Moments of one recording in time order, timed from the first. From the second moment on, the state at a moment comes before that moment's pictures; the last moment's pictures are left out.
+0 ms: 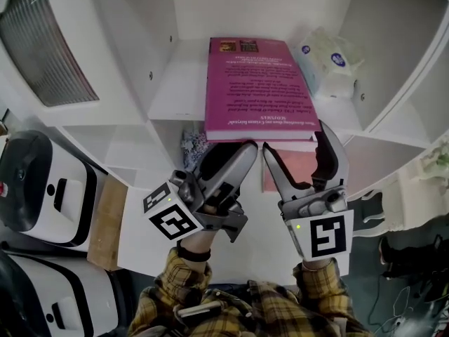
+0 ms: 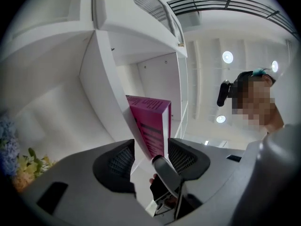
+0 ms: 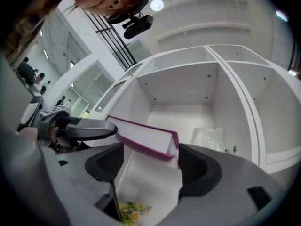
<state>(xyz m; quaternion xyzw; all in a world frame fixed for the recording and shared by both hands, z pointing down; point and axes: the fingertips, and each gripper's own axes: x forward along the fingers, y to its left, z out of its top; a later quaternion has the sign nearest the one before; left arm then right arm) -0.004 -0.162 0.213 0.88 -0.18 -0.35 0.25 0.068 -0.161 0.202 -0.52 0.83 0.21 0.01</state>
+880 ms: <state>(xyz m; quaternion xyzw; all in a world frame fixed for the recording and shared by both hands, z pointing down) -0.011 -0.203 0.212 0.87 -0.25 -0.37 0.22 0.075 -0.148 0.199 -0.51 0.82 0.25 0.05</state>
